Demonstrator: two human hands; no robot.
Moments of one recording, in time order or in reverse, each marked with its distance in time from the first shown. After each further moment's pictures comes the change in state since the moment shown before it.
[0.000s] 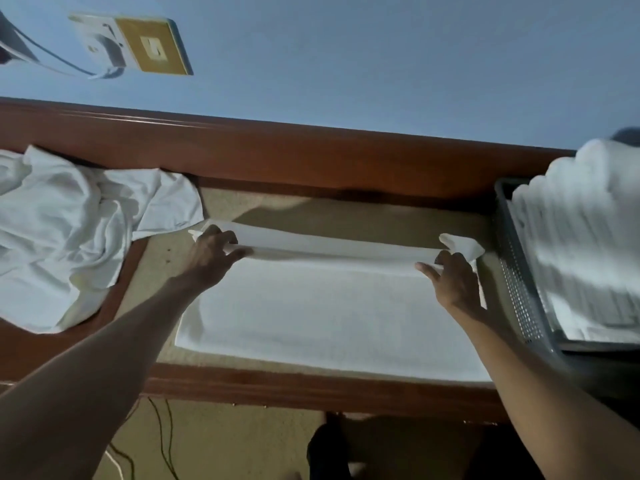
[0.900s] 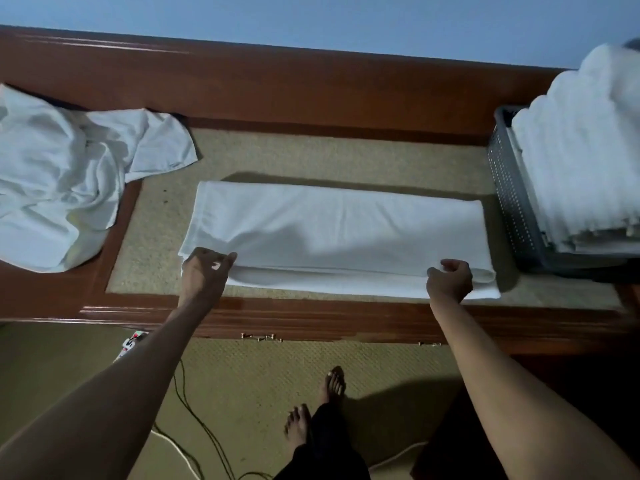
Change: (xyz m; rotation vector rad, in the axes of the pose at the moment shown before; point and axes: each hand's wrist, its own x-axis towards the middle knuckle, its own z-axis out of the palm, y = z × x) left_hand -0.145 -0.060 0.074 -0.201 0.095 -0.224; right_hand -0.125 0.036 0.076 0.607 0.310 0.663
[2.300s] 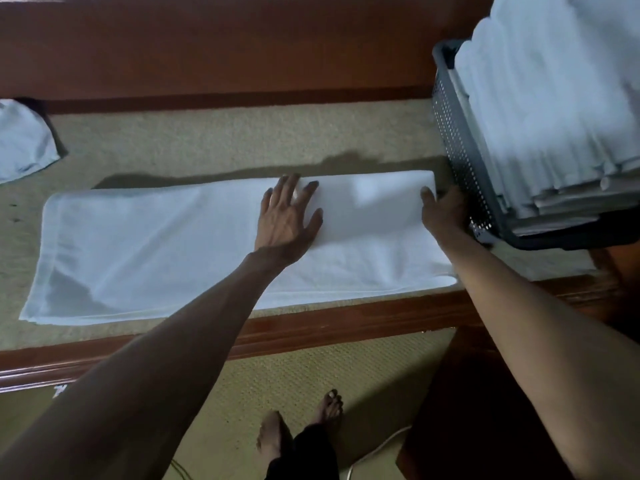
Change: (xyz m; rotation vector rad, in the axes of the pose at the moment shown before) left_hand 0.028 0.216 0.224 0.286 -0.188 0.635; right_hand 0.176 -0.017 -0.011 -0.243 -0.066 -0.208
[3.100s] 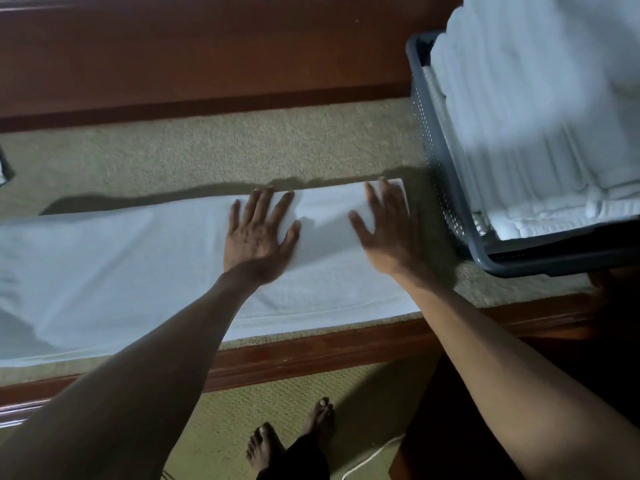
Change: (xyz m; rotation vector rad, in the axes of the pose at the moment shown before) left_hand 0.026 0.015 0.029 0.233 -0.077 -0.073; right_hand 0.001 0.022 0.025 -0.543 -0.221 -0.662
